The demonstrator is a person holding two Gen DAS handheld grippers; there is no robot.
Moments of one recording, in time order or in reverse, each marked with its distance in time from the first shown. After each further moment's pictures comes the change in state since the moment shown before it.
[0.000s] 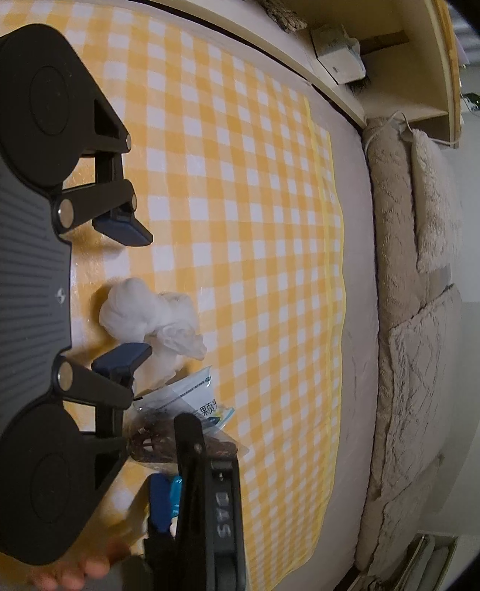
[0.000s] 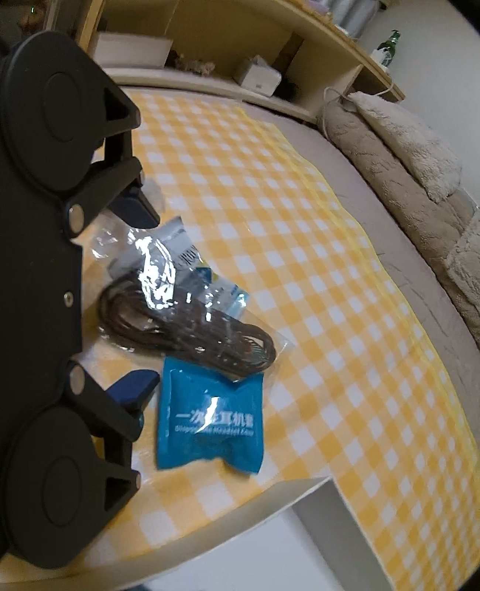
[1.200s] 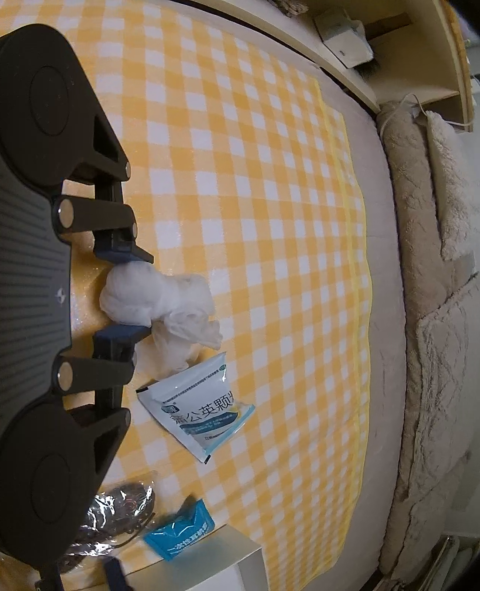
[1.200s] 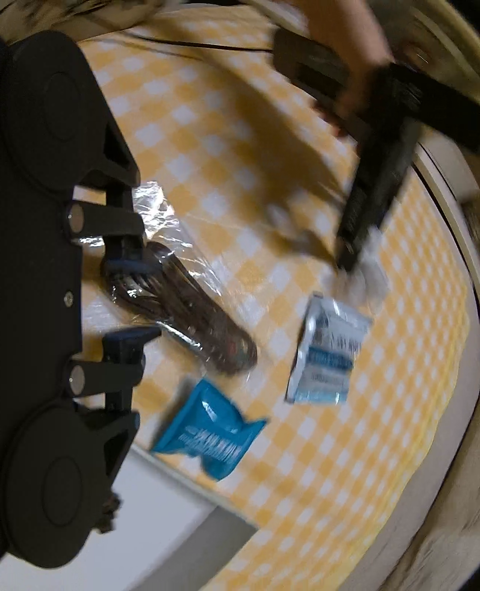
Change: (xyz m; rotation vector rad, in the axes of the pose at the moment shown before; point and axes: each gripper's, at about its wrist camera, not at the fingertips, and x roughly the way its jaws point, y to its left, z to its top) left arm 0.030 -0.011 0.008 0.020 0.083 0.003; right arm -0.084 -0.046 -0.033 -0.983 0.370 0.089
